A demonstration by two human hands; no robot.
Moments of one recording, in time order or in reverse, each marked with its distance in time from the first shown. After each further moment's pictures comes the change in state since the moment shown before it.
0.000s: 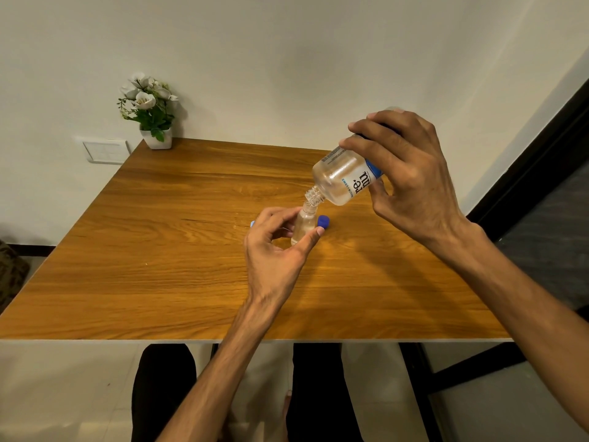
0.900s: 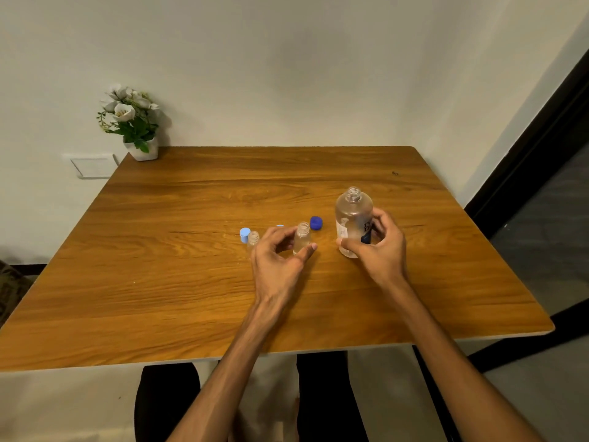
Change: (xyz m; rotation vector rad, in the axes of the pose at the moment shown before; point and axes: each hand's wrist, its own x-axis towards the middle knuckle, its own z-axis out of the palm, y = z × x) left_hand 0.000 -0.058 0.033 0.159 -0.084 -0.179; right_hand -0.121 -0.035 0.093 0.762 -0.027 1.217
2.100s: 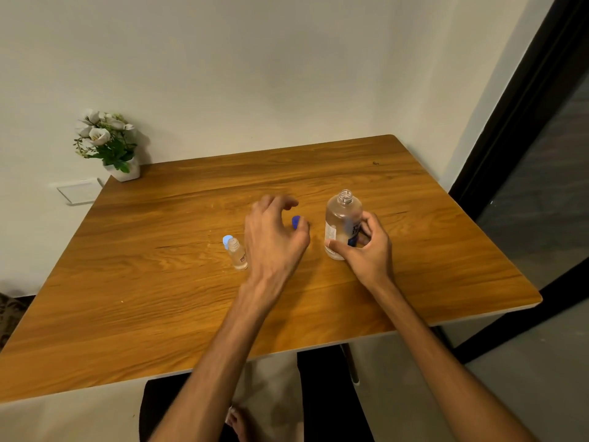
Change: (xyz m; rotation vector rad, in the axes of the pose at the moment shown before) left_hand 0.017 0.066 0.017 0.484 -0.082 0.218; right_hand -0.010 0.028 -0.004 0.124 0.083 0.090
